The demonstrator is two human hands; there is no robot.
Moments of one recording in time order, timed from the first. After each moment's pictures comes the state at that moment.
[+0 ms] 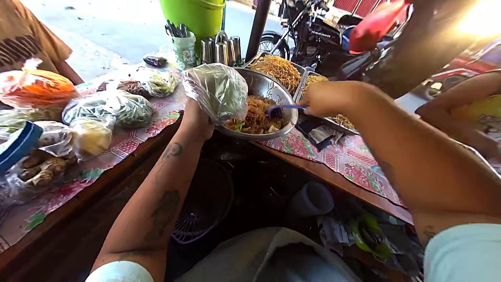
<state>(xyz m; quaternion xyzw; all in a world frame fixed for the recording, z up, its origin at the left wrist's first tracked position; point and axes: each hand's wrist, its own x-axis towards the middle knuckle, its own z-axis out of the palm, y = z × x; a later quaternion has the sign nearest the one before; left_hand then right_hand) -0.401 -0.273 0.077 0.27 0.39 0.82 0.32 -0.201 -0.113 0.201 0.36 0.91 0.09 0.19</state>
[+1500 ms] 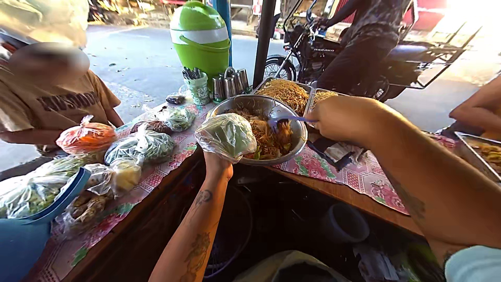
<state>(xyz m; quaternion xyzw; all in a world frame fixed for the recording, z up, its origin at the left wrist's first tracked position) -0.374 -0.273 0.059 0.16 0.40 0.87 0.25 -0.200 -0.145 0.219 0.40 0.90 0.10 0.12</state>
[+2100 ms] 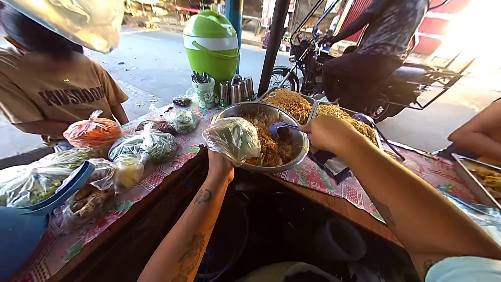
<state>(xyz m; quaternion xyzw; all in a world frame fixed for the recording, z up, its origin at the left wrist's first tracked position) -0.381 -0.271 0.066 0.18 0.42 0.85 0.26 -0.215 -0.095 0.174 0.42 0.90 0.12 0.10</state>
